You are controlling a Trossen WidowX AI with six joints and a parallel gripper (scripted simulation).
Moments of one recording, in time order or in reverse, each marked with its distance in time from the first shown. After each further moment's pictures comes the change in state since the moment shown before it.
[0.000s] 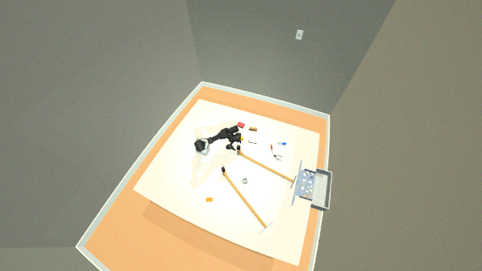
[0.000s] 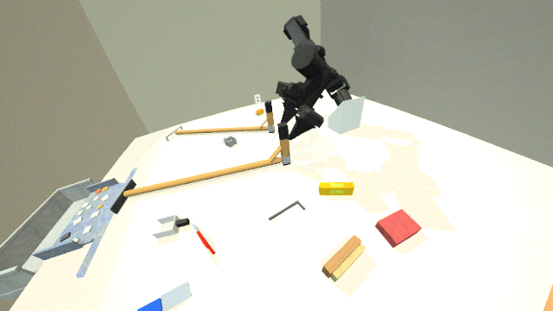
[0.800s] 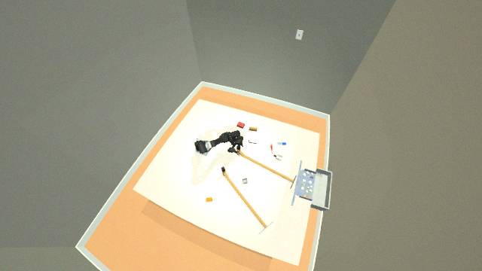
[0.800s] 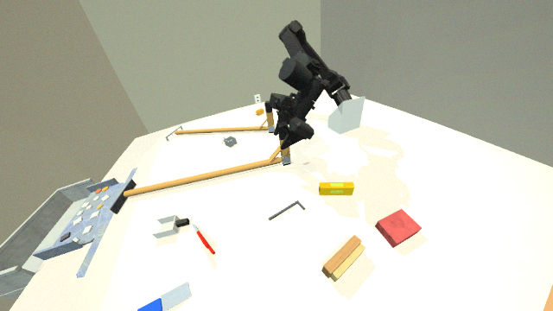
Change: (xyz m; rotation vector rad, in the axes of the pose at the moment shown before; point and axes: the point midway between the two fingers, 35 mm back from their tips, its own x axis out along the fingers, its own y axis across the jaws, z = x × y) arm 0.036 -0.006 0.000 -0.004 -0.006 -0.014
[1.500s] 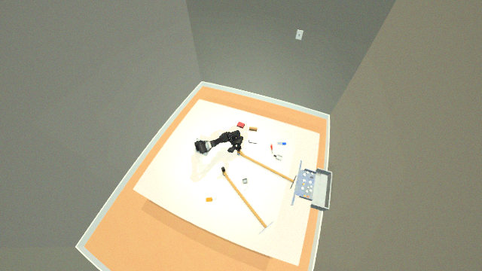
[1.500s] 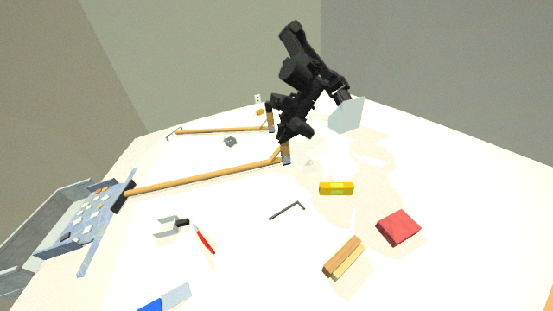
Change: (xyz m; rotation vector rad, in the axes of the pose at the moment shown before) arm 0.000 0.000 0.000 0.000 0.001 0.001
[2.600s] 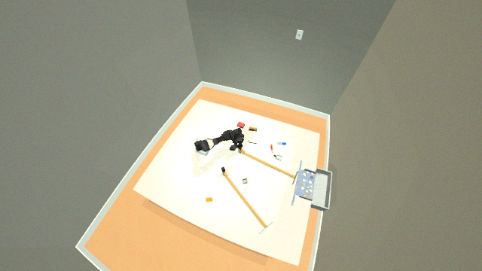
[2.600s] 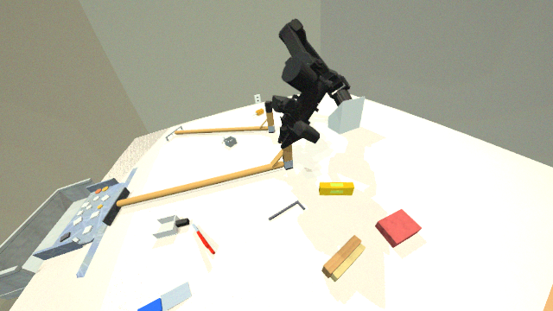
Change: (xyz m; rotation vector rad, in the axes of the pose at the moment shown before) arm -0.001 0.025 0.001 -0.039 0.007 0.020
